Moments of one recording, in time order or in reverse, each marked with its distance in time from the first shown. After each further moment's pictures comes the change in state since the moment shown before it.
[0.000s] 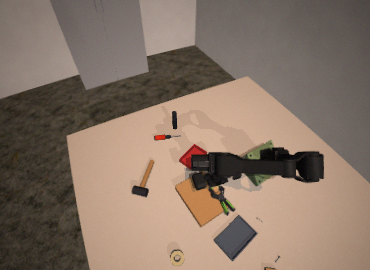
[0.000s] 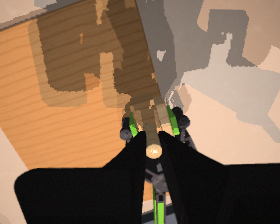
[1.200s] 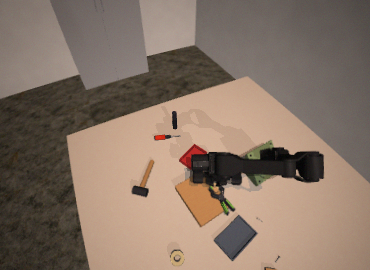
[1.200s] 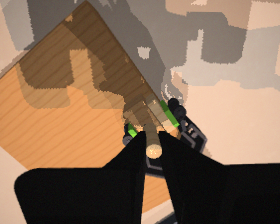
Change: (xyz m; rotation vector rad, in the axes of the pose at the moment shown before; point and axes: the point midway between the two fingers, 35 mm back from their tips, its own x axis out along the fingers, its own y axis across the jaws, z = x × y) arm -0.001 0.000 0.000 0.331 0.000 0.000
